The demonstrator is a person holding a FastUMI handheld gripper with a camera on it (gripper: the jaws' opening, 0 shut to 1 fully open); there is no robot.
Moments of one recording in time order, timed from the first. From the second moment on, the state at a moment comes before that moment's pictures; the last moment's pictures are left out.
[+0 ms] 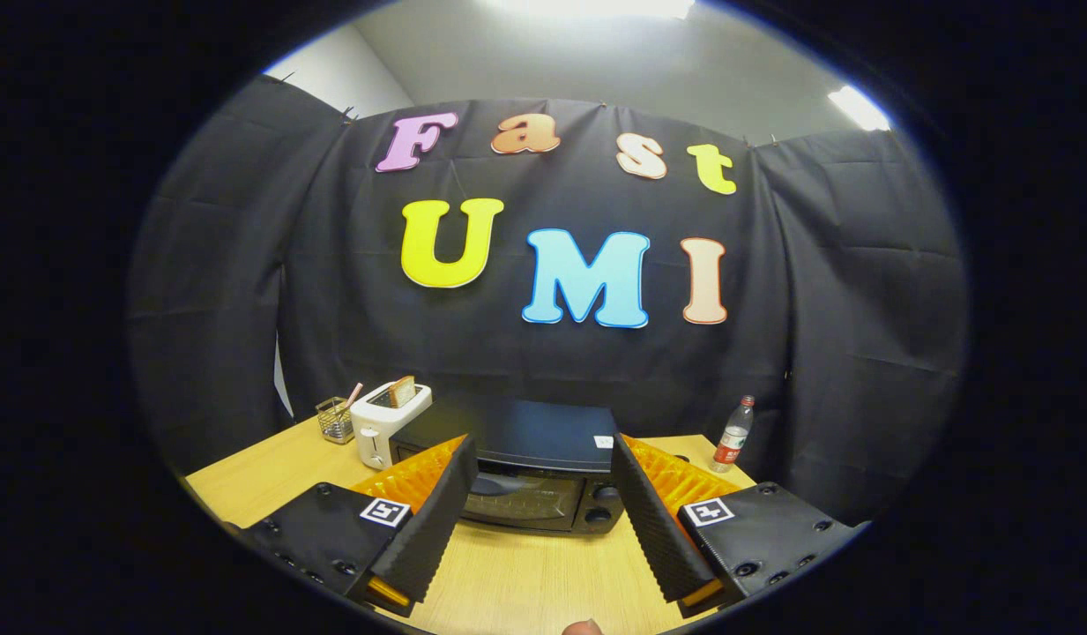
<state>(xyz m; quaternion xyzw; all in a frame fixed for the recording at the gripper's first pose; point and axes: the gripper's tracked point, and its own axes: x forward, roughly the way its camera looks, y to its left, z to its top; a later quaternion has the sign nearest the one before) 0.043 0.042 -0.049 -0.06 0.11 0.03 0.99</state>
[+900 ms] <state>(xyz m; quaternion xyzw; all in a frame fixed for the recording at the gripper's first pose) 0.016 -0.046 -0.003 -0.04 0.09 -0.01 1.00</state>
